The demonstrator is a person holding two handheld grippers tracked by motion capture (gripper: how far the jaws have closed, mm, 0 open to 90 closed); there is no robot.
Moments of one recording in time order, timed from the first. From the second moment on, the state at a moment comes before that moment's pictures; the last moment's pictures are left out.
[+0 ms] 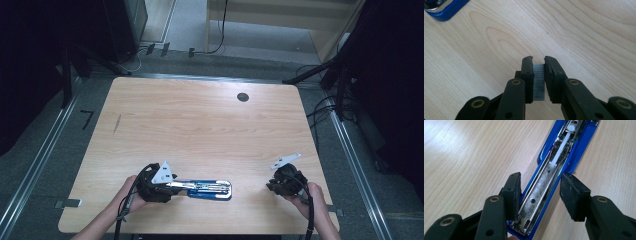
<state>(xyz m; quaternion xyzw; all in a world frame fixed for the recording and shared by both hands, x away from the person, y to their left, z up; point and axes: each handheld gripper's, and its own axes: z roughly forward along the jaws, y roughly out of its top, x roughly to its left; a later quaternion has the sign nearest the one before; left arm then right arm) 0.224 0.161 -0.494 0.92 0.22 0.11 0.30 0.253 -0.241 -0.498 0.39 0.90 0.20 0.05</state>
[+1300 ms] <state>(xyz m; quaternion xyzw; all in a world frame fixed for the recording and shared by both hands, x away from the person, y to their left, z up) 0.224 0.158 -0.494 0.93 0.21 0.11 0.29 0.244 -0.198 -0.488 0.32 0.91 0.24 0.06</state>
